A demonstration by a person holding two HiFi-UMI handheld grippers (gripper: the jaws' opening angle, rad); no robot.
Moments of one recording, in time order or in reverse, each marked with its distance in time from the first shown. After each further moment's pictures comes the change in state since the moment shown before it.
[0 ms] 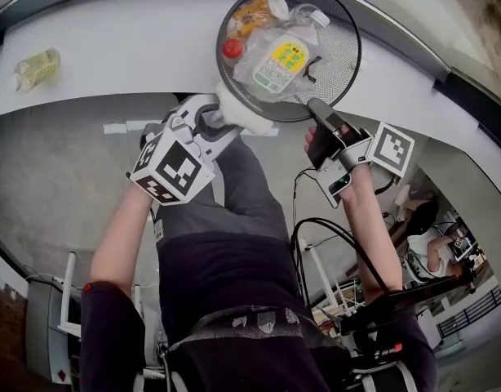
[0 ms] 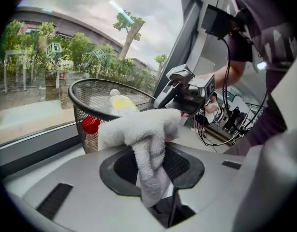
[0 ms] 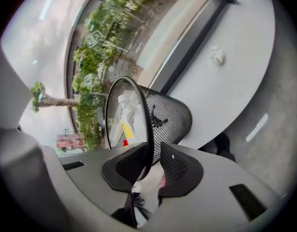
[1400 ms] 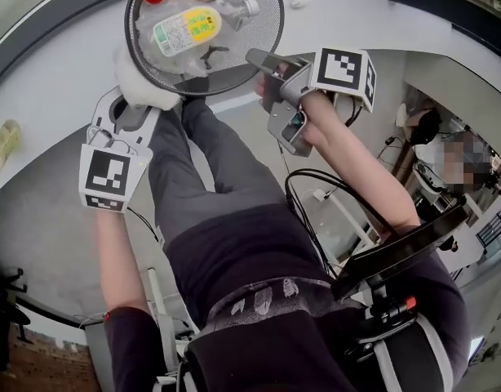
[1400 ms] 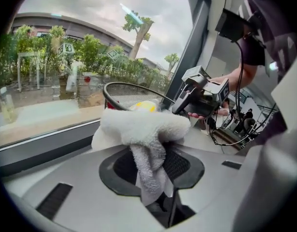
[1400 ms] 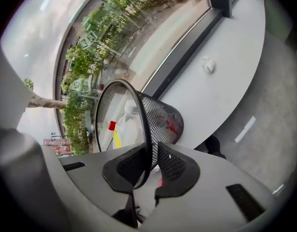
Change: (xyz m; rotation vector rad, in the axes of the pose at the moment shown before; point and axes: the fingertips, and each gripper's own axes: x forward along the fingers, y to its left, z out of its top) left arm -0.018 0.050 0.007 -0.055 0.015 0.134; right arm 0.002 -0.006 0.010 0.059 -0.058 -0.110
